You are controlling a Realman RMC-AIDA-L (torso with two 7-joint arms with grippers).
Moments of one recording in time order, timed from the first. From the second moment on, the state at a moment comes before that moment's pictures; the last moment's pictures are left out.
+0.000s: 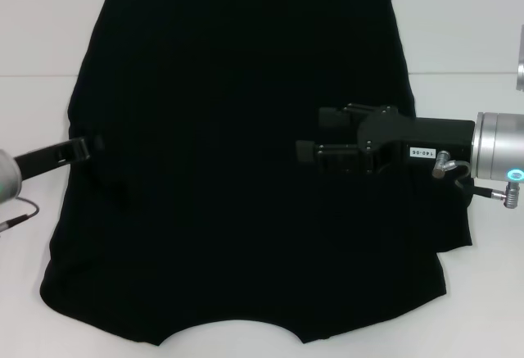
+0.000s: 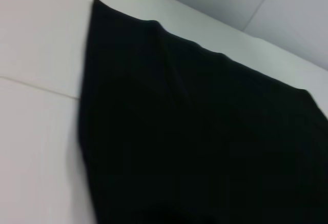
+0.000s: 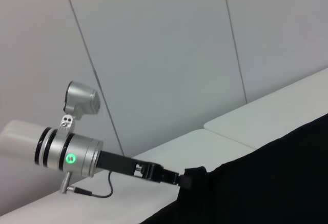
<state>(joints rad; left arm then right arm) -0.60 -2.11 0.40 0.61 2.17 0.92 -1.89 0.72 2.07 -0.79 -0.55 -1.86 -1.40 1.47</state>
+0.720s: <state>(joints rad) -0.71 -2.12 0.42 0.55 2.17 0.93 -1.91 0.71 2.07 -0.79 -0.55 -1.86 -1.39 1.46</state>
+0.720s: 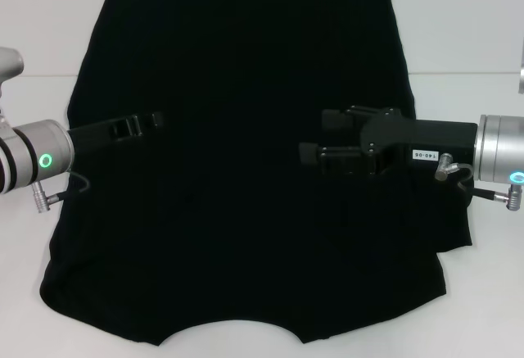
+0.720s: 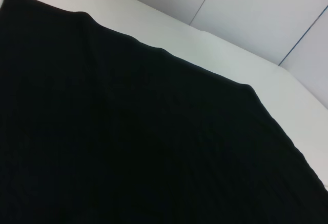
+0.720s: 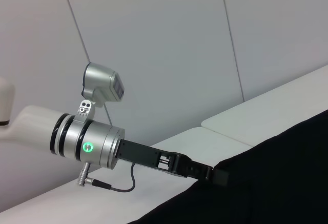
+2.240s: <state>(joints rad) -0.58 -2.13 0.43 0.58 2.11 1.85 -1.25 0.65 1.91 -0.75 -0.55 -1.95 -1.36 1.99</state>
